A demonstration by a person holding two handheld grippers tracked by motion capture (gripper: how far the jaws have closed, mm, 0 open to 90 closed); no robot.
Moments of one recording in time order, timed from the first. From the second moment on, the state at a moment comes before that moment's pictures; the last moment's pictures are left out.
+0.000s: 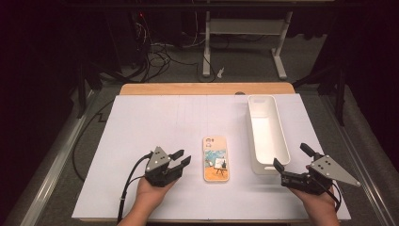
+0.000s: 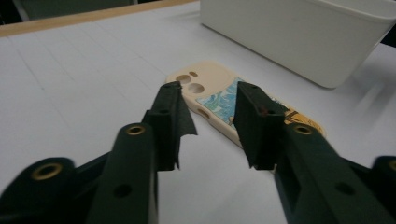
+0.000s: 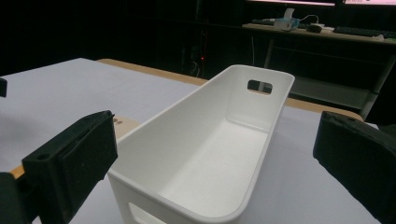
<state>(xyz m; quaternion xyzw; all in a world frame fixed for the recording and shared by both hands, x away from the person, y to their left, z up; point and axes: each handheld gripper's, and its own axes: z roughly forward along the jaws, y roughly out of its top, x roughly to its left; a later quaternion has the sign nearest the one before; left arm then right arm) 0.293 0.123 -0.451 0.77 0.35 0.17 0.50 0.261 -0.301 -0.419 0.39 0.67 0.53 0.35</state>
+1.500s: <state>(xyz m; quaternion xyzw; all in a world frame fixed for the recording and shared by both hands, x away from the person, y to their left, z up) 0.297 -0.020 -0.465 0.90 0.26 0.12 0.33 0.260 -0.304 -0.417 0.40 0.66 0.53 0.35</state>
